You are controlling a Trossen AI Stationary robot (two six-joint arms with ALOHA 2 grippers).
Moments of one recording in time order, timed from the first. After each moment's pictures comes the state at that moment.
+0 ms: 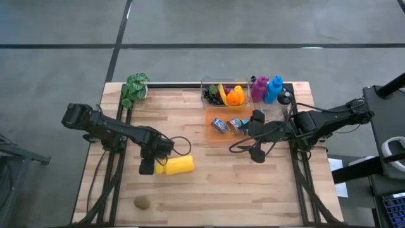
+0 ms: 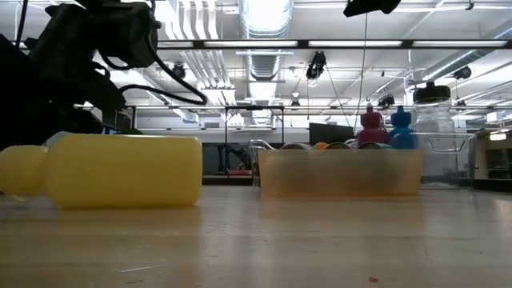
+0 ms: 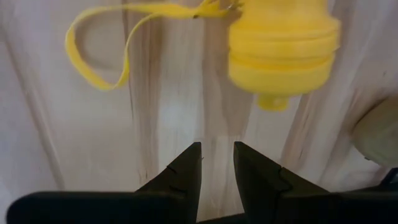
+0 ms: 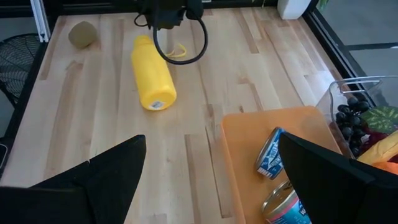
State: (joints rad) left arm -0.17 1.47 0.81 -1.05 0.31 -0.20; right arm 0.29 1.15 1.16 -0.70 0.33 0.28
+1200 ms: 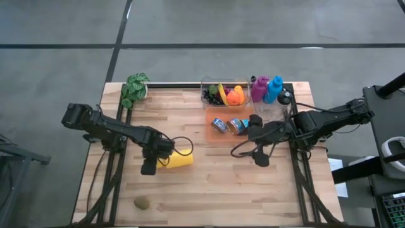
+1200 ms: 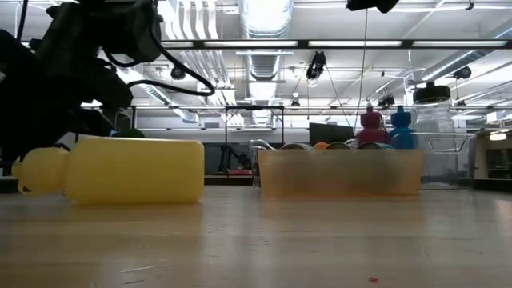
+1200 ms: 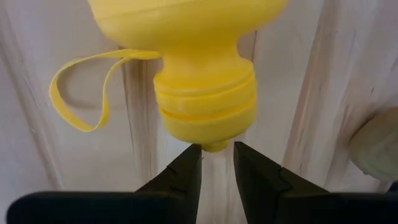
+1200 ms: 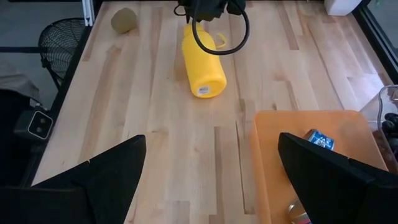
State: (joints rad) left arm -0.17 1.47 0.82 -0.98 0.30 -0.17; right arm 0.29 1.15 1.16 -0.70 0.18 0.23
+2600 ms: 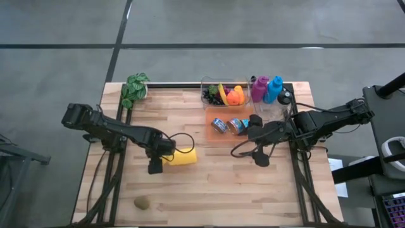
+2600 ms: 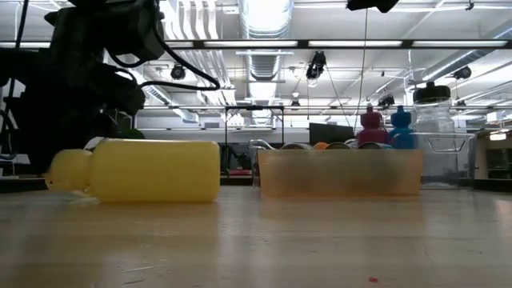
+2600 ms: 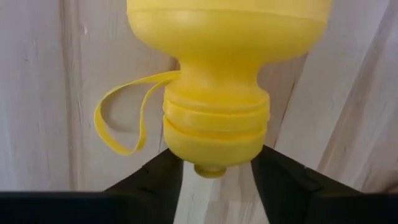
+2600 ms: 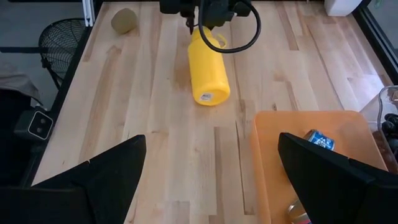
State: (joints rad) left arm -0.17 1.47 0.79 -0.86 0.18 -0.34; right arm 0.29 1.15 1.16 -0.70 0.18 0.22
